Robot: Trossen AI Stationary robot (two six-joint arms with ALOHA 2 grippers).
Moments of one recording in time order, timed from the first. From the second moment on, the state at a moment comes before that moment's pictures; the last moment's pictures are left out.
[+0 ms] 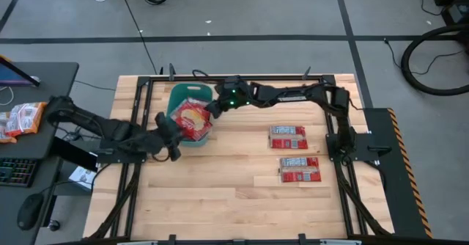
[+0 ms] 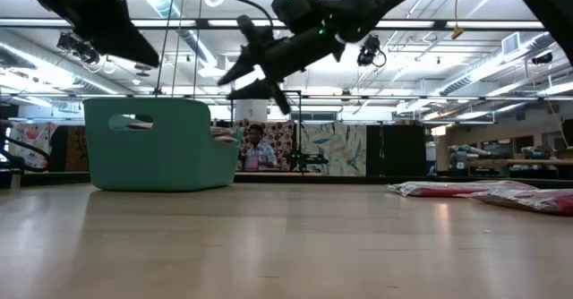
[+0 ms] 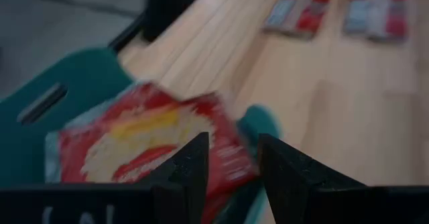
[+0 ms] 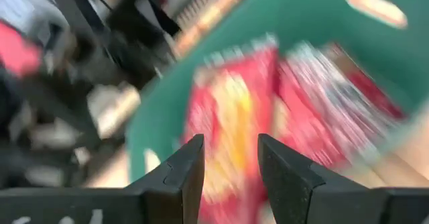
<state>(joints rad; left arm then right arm) -0.37 0.80 0.59 -0.50 -0.73 -0.46 -0.28 2.01 1.51 0.07 -0.23 0.64</state>
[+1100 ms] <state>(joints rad) 0.32 0.97 0.60 -0.37 -0.33 0.06 -0.10 2.00 1.51 -0.32 0.24 0.11</state>
